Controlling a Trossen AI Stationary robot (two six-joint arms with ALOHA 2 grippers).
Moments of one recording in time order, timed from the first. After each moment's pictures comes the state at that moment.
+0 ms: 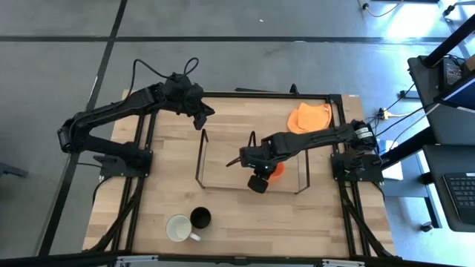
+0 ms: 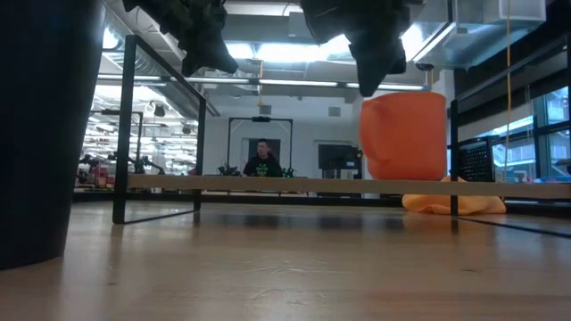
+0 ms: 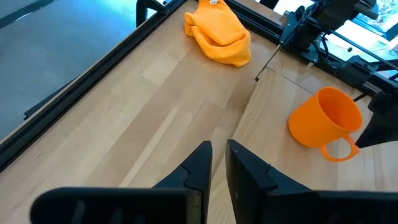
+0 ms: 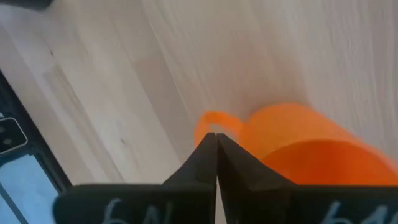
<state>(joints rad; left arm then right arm) 0.52 1.19 1.09 -0.54 0.22 -0.17 0.15 1.86 1.66 -1.15 -0.11 0.60</state>
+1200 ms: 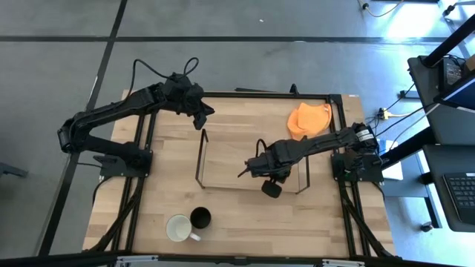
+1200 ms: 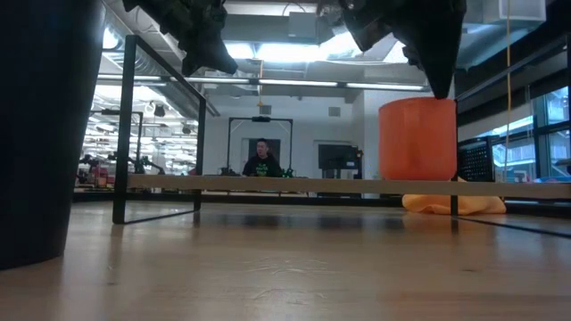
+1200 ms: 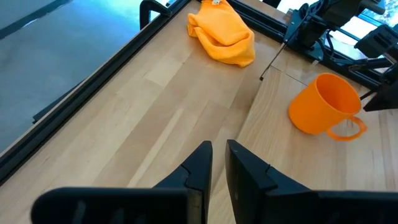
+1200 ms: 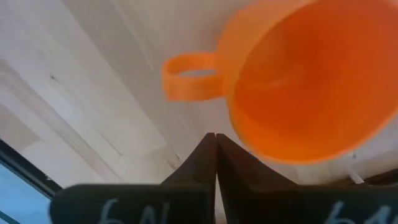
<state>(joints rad) 0.52 1.19 1.09 -0.54 0.20 -0.15 0.22 1.86 1.66 -1.44 -0.07 0.71</state>
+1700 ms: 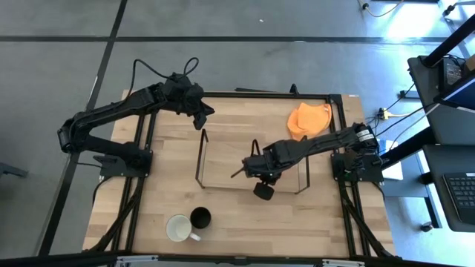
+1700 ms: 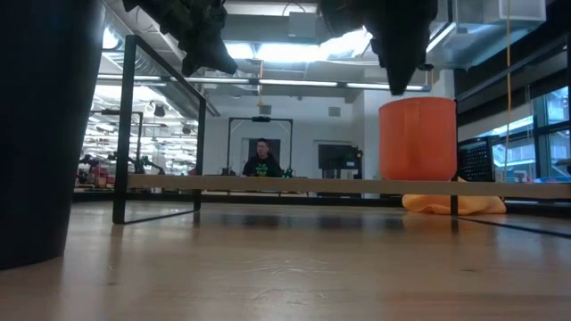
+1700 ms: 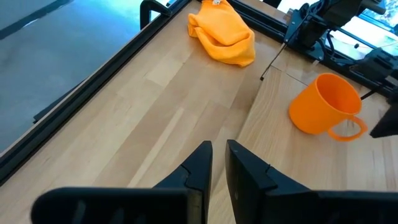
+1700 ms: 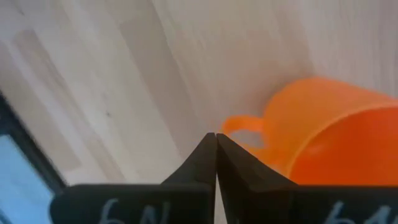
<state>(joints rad) 0.52 1.19 1.09 -0.54 0.20 -0.15 0.22 1.86 1.66 -1.23 -0.06 0.63</state>
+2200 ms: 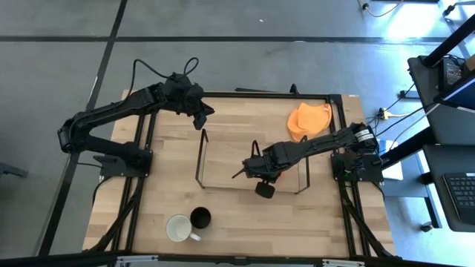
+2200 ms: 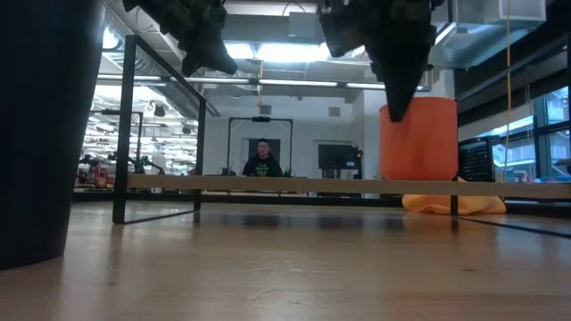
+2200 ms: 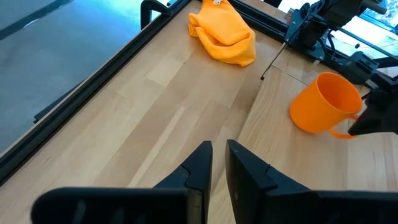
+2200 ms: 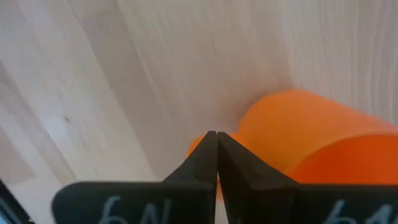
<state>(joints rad) 0.52 1.19 1.09 -0.54 0.20 -0.15 0.21 1.86 1.57 -1.18 0.01 0.57</state>
